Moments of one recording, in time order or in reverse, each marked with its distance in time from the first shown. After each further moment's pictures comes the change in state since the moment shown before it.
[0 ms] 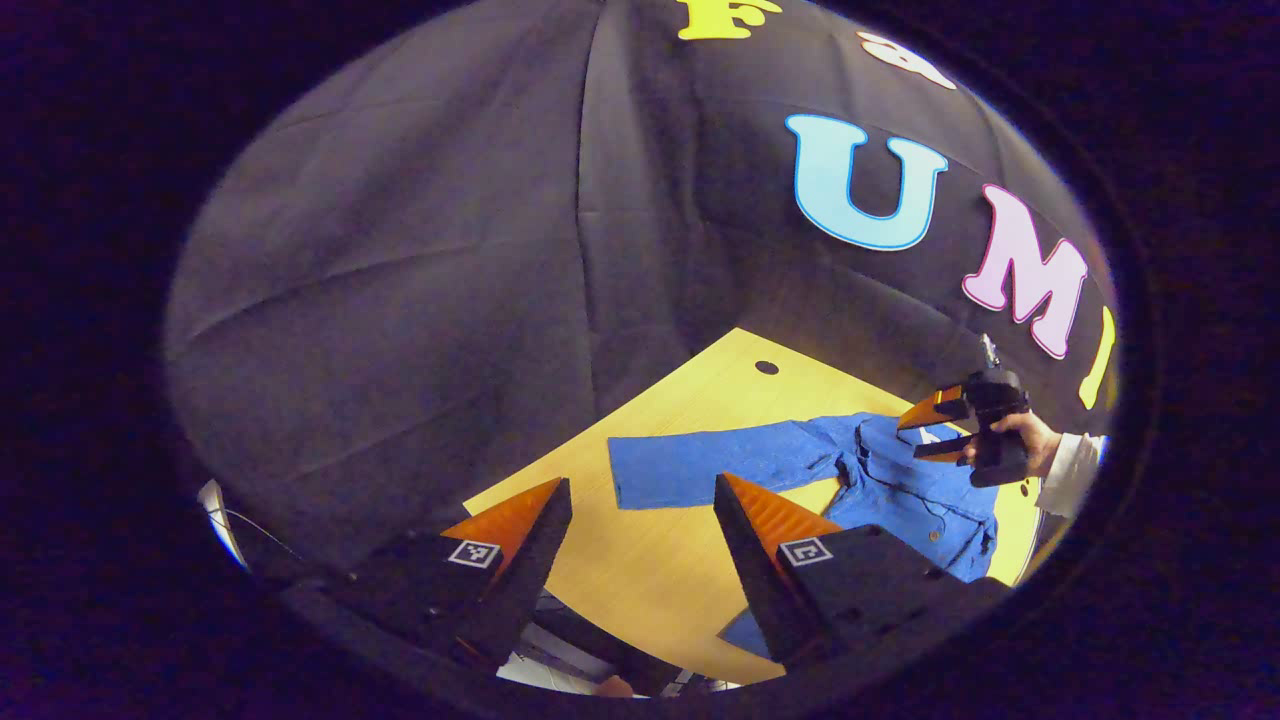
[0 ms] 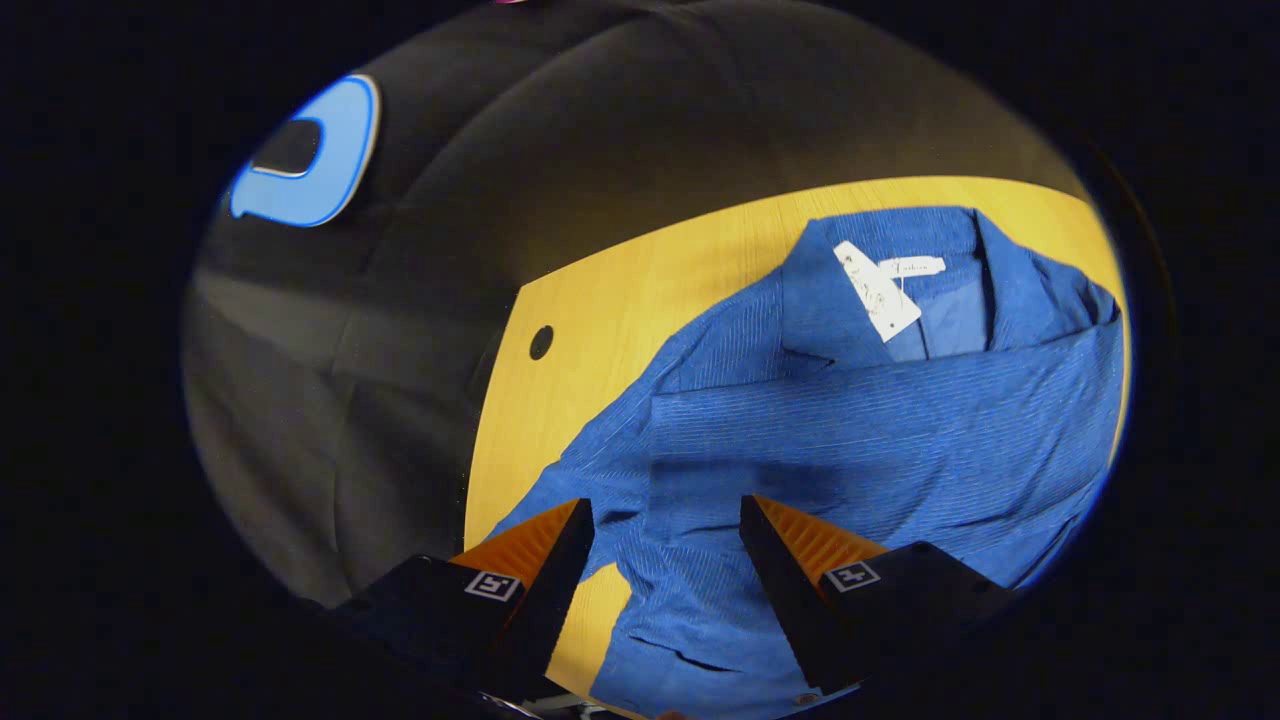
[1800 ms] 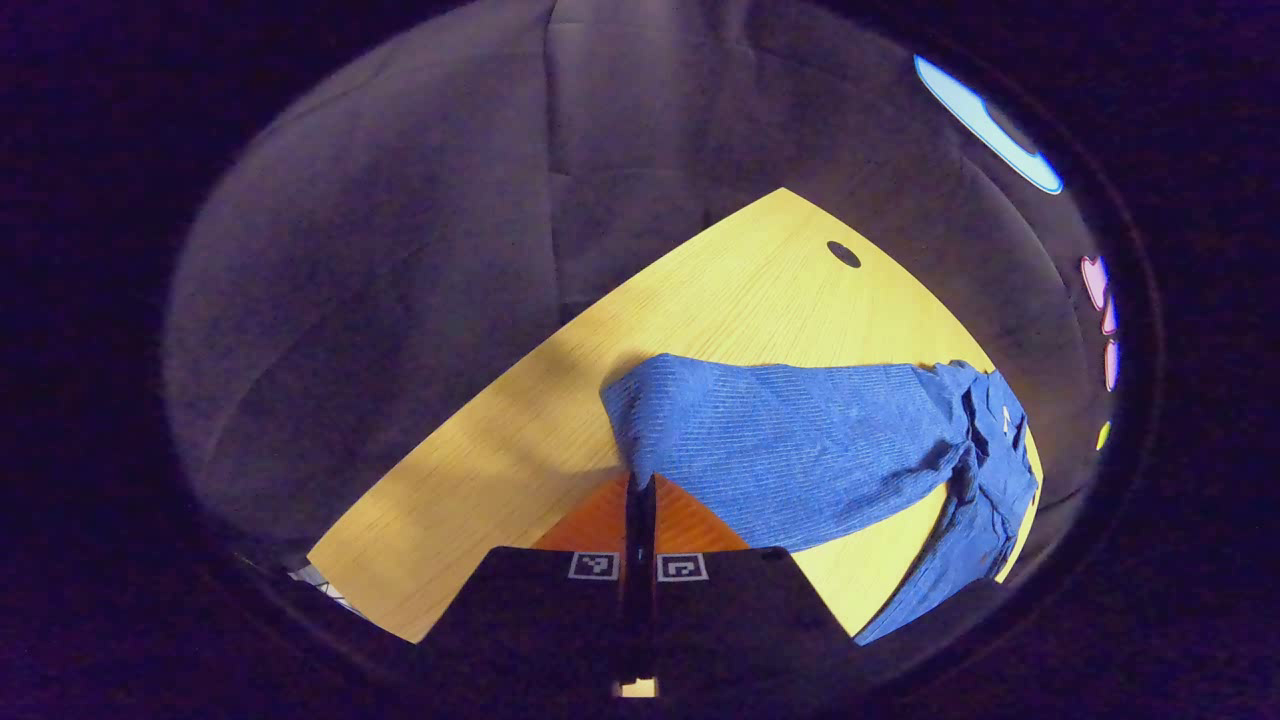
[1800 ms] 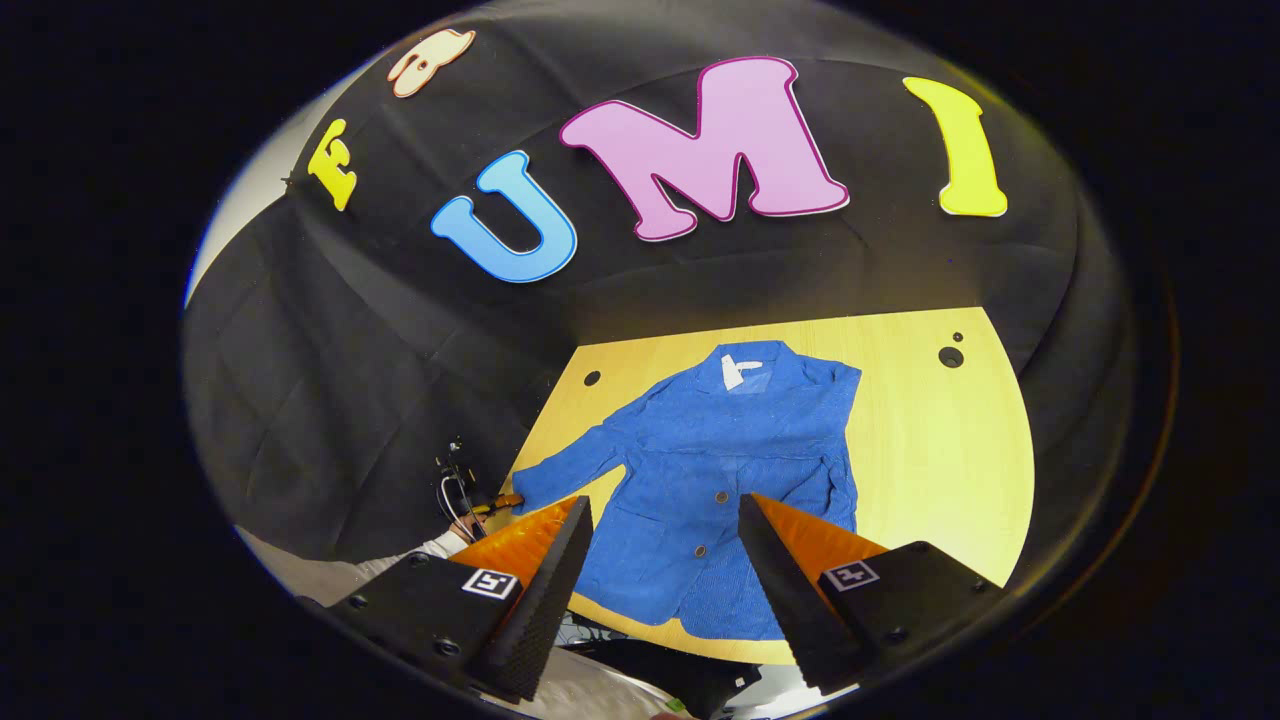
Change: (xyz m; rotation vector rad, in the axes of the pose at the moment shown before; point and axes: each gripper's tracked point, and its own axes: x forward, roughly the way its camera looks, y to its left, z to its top) left arm 0.251 0.028 -0.034 -0.065 0.467 -0.121; right arm -0.423 0.003 -0.084 -0.171 -0.288 -0.053
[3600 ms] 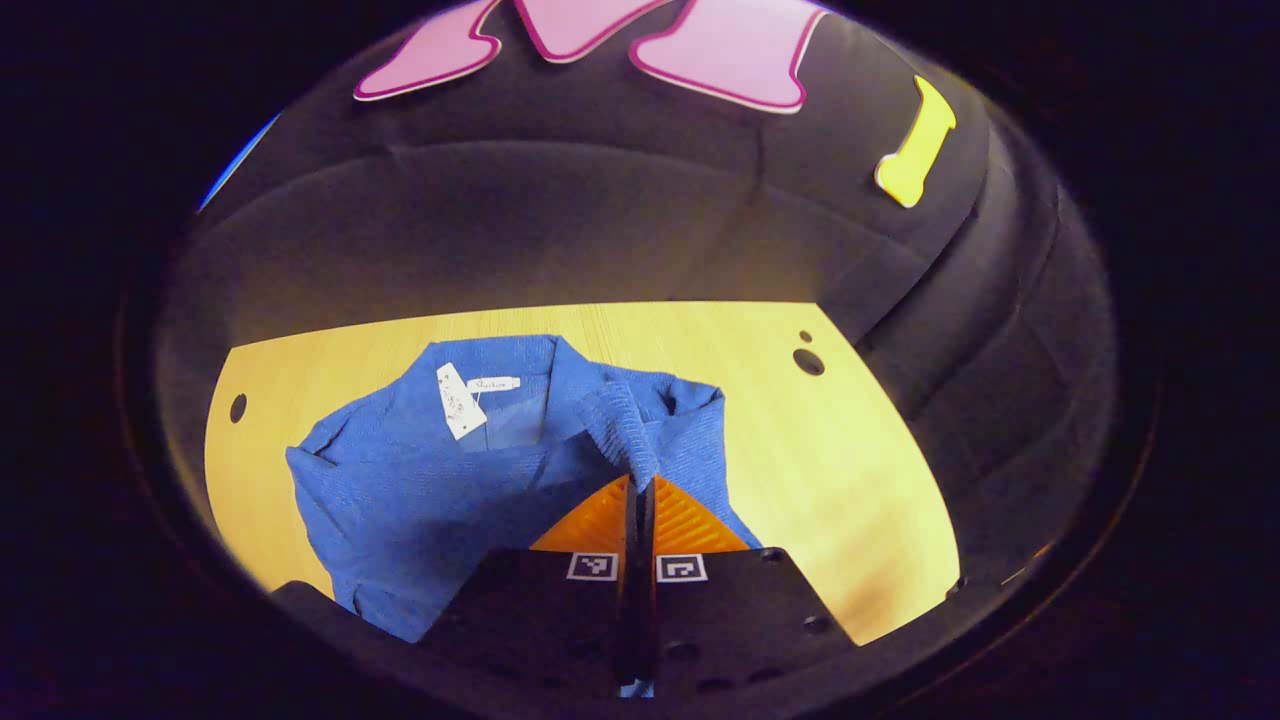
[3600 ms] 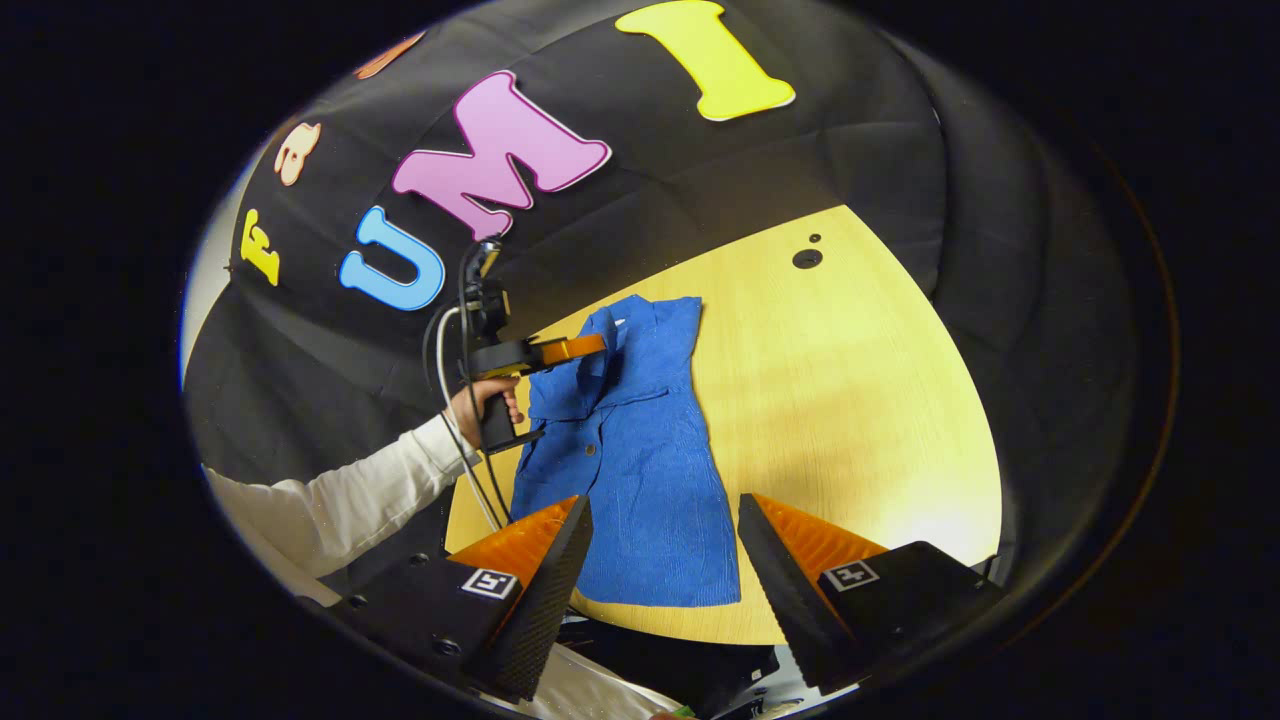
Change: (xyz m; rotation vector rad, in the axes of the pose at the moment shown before) left arm -0.009 -0.626 -0.120 0.805 0.028 -0.394; right arm -0.054 -0.237 -0.106 0.277 0.016 -0.069
